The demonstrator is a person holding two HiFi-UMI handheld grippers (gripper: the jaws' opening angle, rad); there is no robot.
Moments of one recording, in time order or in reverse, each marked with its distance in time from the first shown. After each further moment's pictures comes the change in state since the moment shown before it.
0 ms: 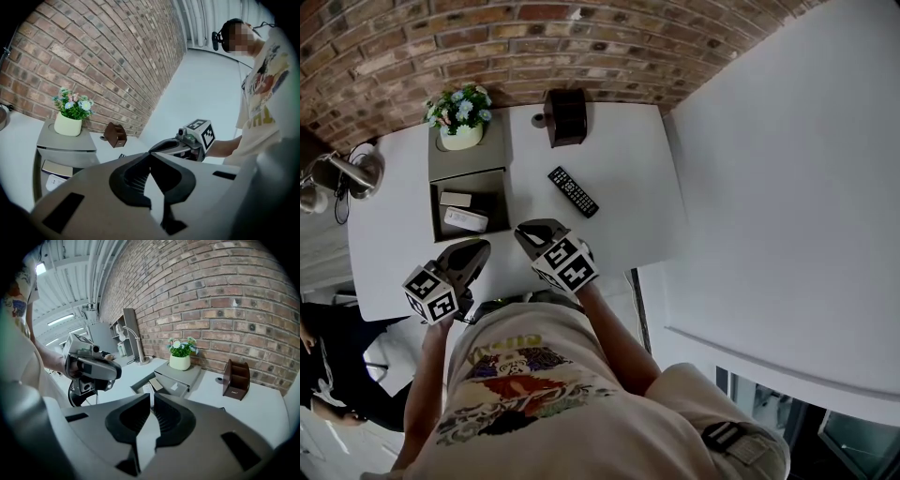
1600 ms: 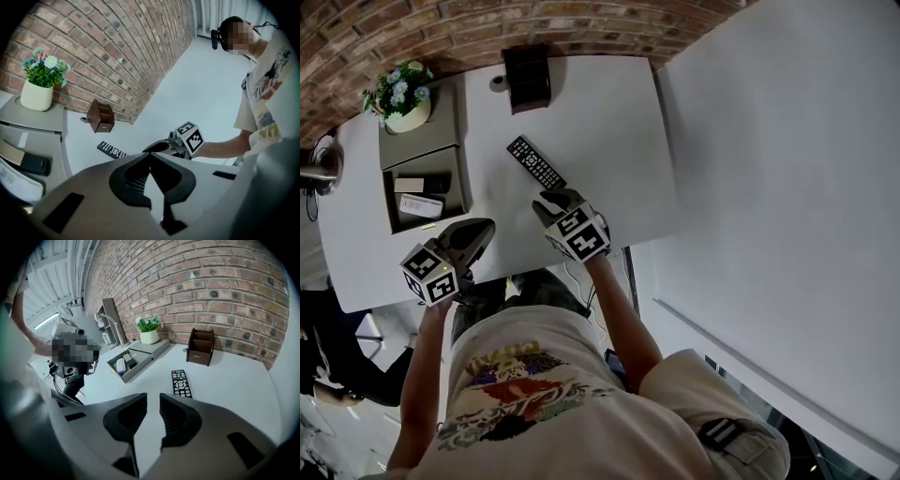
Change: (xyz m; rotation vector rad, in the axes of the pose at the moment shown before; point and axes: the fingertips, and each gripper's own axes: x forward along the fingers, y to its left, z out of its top) left arm 0.136 -0.030 -0.039 -0.069 0.137 -0.046; right arm -0.045 -0.137 -0.123 0.105 0.149 -0.065
